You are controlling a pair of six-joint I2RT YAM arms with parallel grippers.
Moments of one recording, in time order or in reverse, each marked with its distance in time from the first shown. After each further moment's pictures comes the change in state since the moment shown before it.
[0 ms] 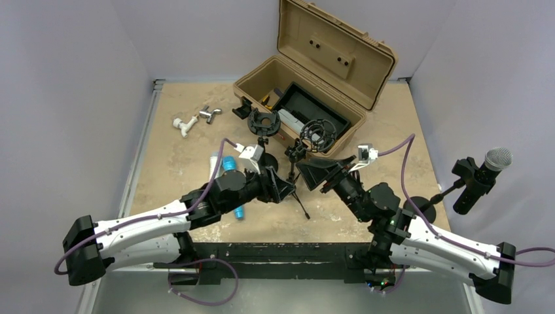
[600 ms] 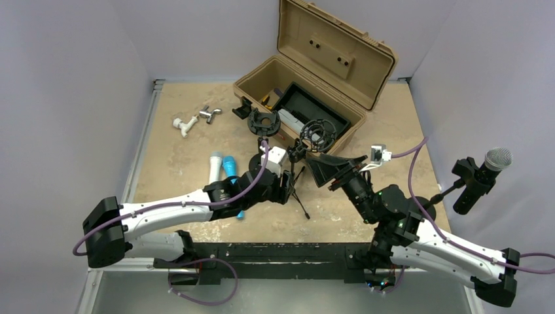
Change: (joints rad) left arm -0.092 0.232 0.201 -0.238 -0.184 0.349; right arm 0.000 -0.074 0.016 -0.044 0.080 -0.029
